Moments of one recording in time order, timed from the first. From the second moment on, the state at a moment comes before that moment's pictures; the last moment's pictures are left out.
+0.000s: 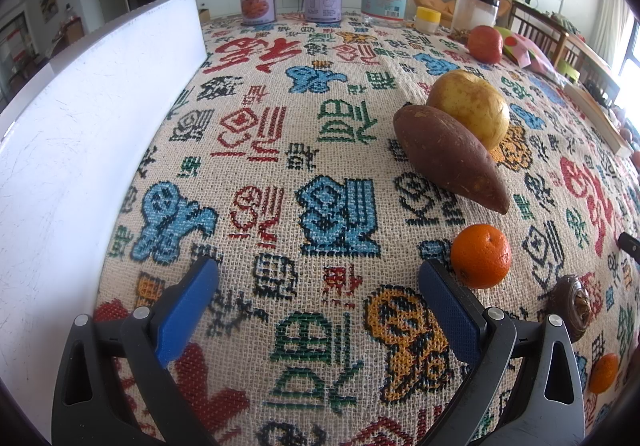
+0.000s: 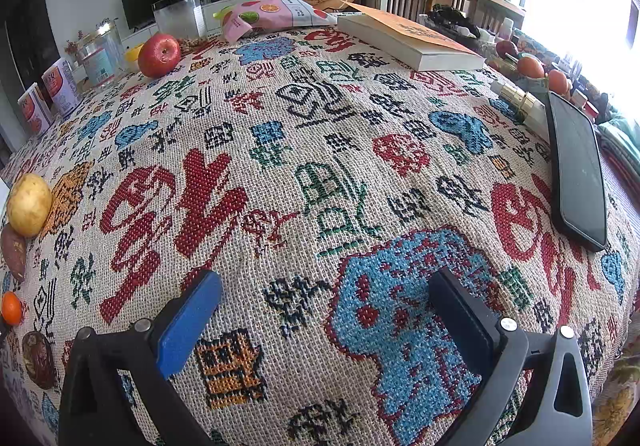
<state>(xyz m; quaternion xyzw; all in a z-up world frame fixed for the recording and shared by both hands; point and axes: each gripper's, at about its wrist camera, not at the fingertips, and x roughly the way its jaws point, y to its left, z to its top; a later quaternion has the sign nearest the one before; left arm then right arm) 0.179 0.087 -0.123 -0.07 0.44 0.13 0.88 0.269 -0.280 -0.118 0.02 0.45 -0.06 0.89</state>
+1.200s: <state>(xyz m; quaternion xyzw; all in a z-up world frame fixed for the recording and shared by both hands) 0.178 0.089 -0.123 -0.07 0.44 0.12 0.89 0.269 -0.280 -0.118 0.02 0.45 -0.06 0.89</state>
